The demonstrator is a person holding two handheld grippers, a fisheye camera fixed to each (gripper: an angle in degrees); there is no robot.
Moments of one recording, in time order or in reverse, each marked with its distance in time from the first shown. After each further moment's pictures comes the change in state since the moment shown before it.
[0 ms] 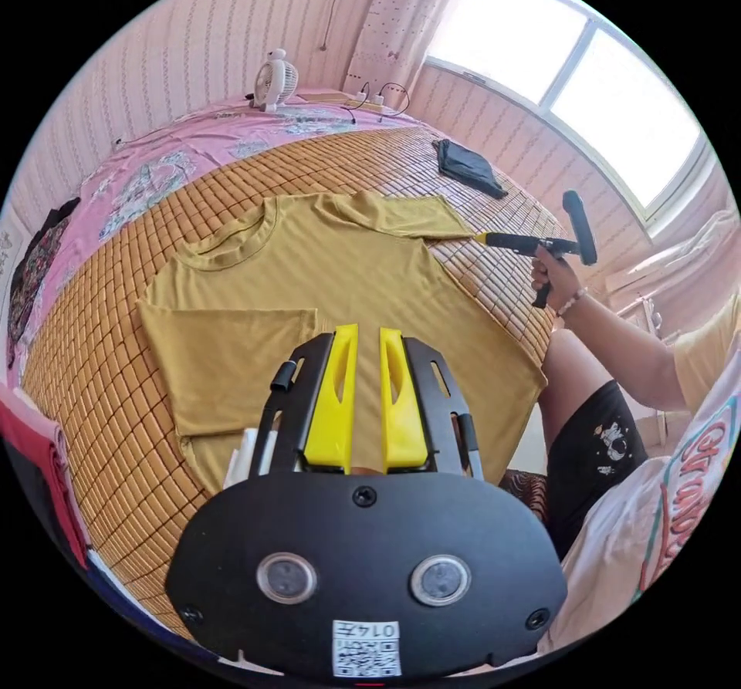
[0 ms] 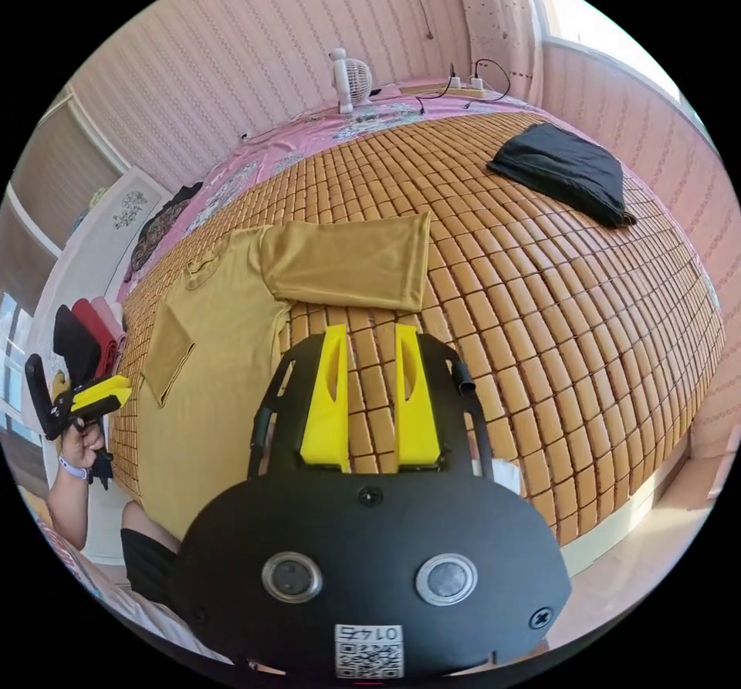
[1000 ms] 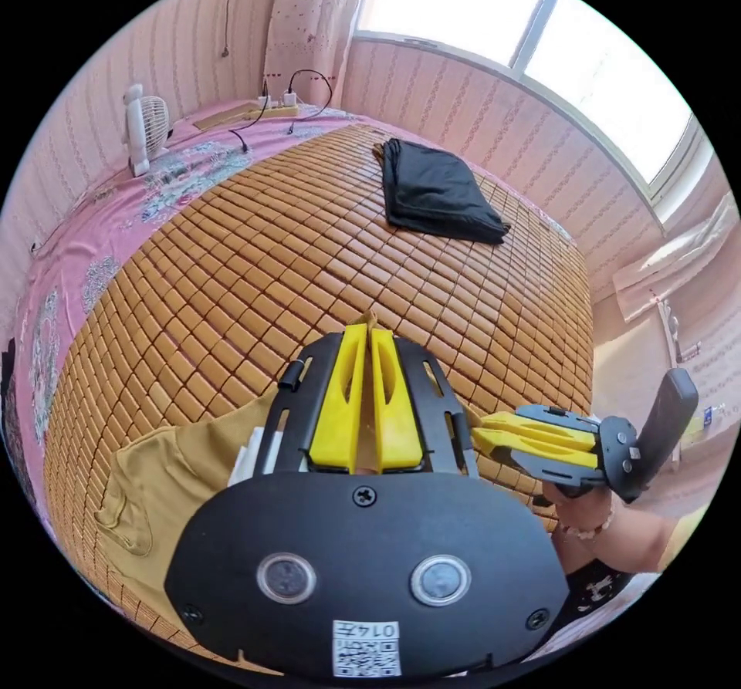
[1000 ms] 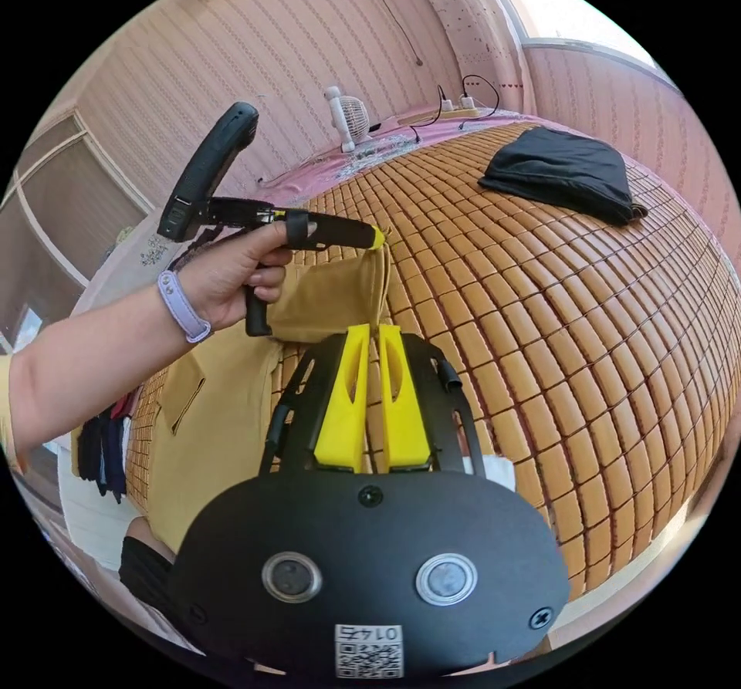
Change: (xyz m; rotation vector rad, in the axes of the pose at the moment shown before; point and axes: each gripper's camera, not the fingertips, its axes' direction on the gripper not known) left arm 0.083 -0.266 0.150 0.036 0.019 0.148; right arm 0.078 0.038 -0.005 0.153 -0.135 0.002
